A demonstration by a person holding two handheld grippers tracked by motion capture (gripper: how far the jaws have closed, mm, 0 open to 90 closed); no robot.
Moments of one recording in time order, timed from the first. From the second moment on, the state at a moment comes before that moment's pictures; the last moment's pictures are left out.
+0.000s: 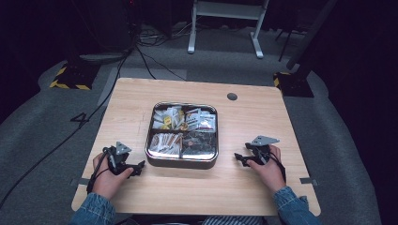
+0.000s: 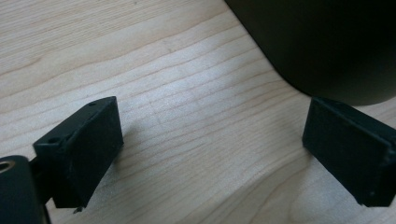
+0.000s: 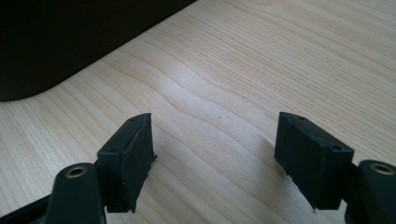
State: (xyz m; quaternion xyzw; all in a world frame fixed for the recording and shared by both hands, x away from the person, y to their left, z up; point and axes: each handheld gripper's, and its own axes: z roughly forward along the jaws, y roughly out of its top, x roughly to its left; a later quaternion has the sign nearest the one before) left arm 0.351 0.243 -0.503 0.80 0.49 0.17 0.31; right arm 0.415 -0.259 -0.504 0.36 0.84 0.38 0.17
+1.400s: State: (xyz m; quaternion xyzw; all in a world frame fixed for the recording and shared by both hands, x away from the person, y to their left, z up) left arm 0.343 0.252 -0.493 0.77 0.51 0.19 0.33; right arm 0.450 -0.185 -0.415 0.30 0.85 0.42 0.12
